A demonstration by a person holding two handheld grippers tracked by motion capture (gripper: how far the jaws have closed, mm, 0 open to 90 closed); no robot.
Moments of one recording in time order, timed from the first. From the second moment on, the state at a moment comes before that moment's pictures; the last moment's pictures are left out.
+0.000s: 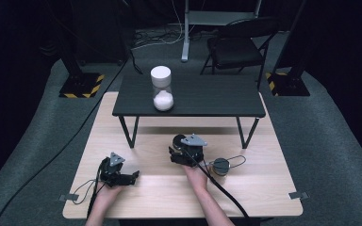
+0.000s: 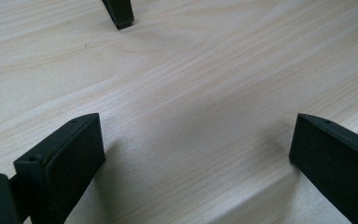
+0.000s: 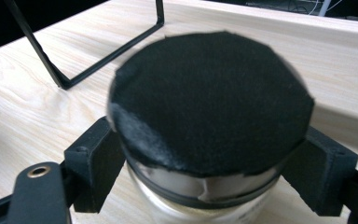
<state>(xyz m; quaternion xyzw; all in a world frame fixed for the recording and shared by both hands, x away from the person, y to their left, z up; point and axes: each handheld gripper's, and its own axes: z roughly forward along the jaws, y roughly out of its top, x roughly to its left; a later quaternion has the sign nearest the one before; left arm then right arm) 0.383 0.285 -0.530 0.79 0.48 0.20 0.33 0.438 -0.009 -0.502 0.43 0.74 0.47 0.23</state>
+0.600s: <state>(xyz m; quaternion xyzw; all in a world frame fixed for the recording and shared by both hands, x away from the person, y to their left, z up) 0.383 0.284 -0.530 0.79 0.48 0.20 0.33 0.436 -0.008 -0.505 0.42 0.75 0.45 0.23</state>
